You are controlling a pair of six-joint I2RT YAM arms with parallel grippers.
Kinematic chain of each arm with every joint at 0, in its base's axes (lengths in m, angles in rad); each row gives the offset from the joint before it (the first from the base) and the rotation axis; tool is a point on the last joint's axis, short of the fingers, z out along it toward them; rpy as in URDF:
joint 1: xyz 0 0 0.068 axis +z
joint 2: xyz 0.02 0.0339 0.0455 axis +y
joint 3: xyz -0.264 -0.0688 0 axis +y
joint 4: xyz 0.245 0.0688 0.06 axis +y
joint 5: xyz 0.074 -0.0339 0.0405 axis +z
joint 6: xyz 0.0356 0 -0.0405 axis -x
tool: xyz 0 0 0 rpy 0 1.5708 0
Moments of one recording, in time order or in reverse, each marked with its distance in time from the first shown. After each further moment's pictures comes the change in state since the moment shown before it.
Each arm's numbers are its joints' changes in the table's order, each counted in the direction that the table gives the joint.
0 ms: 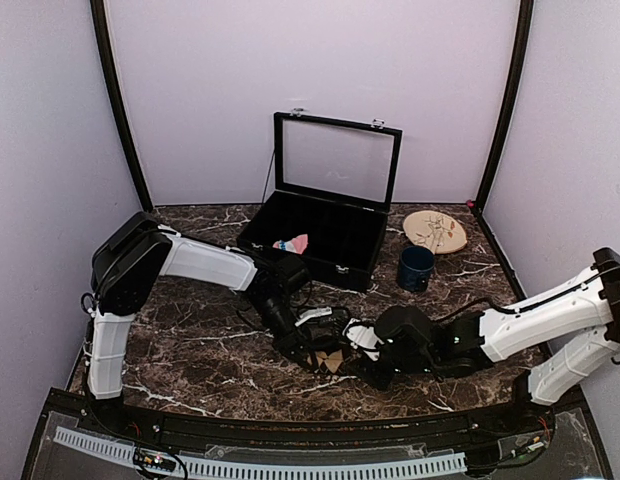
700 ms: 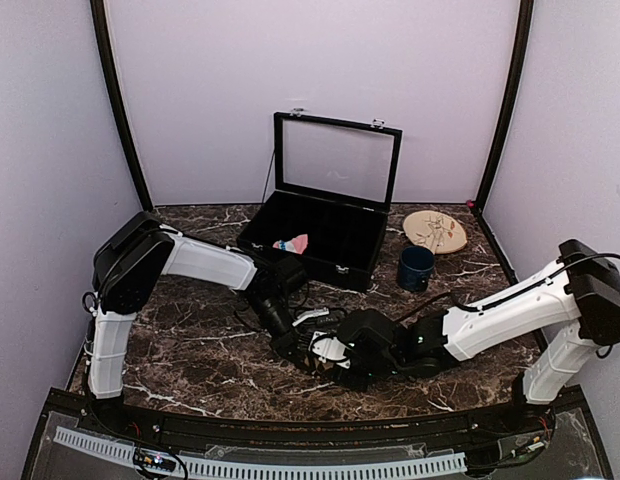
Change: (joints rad) left arm 0.016 0.015 -0.001 0.039 -0.047 -0.005; right arm 0.068 0.223 -0.212 0.066 -0.038 0.245
